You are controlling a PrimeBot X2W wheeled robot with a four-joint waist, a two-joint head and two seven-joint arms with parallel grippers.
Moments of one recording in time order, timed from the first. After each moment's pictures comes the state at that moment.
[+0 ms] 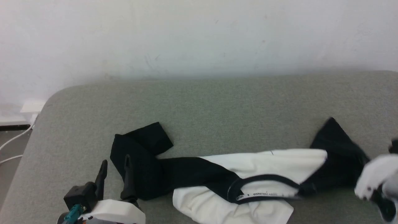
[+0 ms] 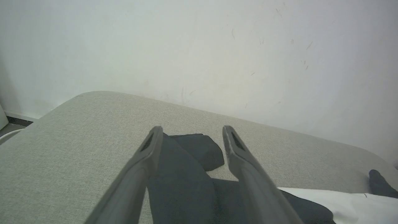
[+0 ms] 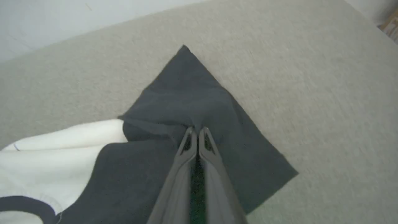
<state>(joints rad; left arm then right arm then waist) 0.04 0.28 -0.31 0.01 -0.57 0.32 -0.26 -0.31 -0.27 -0.14 0.56 0.36 0.13 0.30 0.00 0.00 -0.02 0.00</state>
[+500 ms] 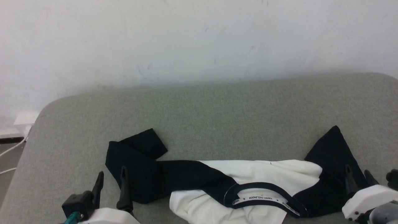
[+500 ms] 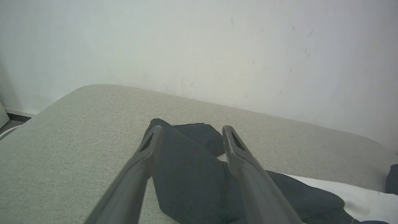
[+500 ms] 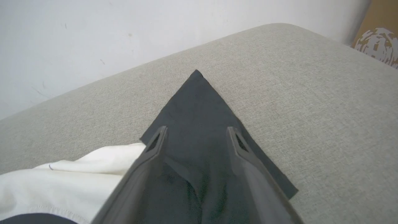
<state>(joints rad) 0.08 0.29 -0.30 0.05 -0.58 0.31 -0.26 -0.12 -0.14 -0.27 0.54 0.29 0.13 -0.04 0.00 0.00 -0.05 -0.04</state>
